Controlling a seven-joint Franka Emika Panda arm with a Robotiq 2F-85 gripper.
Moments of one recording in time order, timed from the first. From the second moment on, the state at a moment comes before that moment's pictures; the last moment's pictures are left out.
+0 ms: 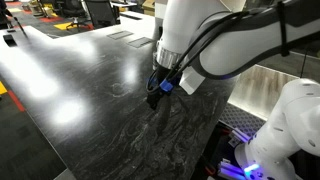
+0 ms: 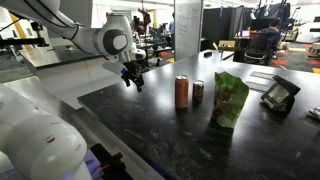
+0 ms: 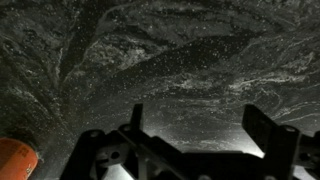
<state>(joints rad) 0.16 -0.44 0.24 -2.59 0.14 2.31 0.25</state>
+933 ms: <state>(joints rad) 0.17 -0.65 0.13 -2.75 0.06 2.28 0.03</state>
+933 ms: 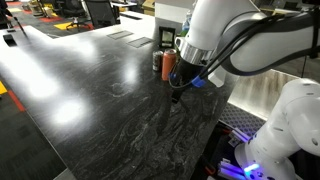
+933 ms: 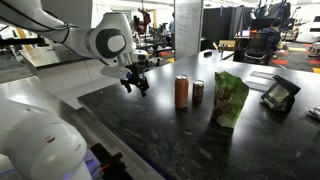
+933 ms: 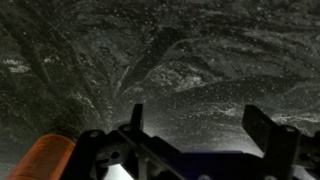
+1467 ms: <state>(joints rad) 0.17 -0.76 -0.08 -2.77 -0.08 2.11 -0.46</state>
